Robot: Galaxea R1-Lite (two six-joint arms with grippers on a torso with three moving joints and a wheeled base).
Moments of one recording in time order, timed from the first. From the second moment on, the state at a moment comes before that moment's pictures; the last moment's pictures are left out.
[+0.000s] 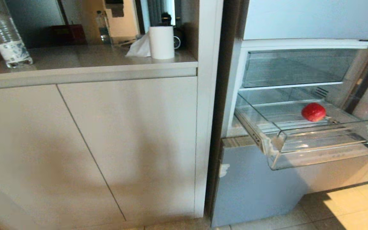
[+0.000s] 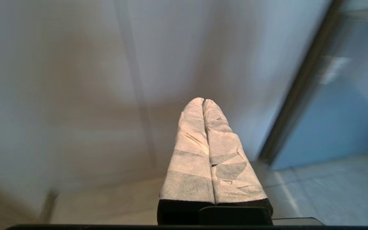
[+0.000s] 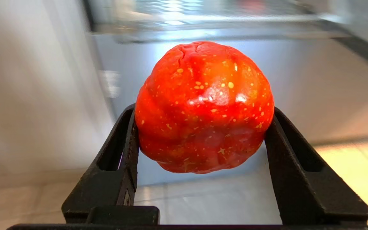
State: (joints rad) left arm 0.01 0.00 -0.04 0.10 0.00 0.00; right arm 0.00 0.00 0.00 0.01 -0.02 -0.01
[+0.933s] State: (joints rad) left arm 0.01 0.00 -0.04 0.10 0.00 0.00; right arm 0.00 0.02 0.00 0.01 -0.01 -0.01
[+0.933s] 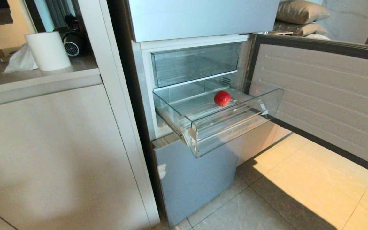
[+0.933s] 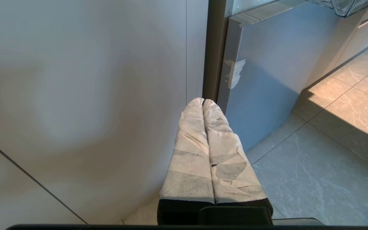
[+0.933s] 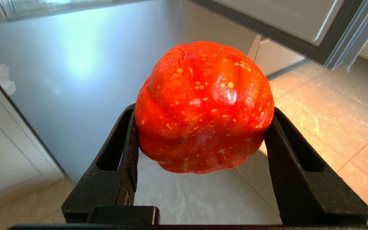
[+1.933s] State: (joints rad) left arm 0.01 0.00 -0.04 0.10 0.00 0.00; right arm -1.04 1.03 -0.53 -0.40 0.04 0.20
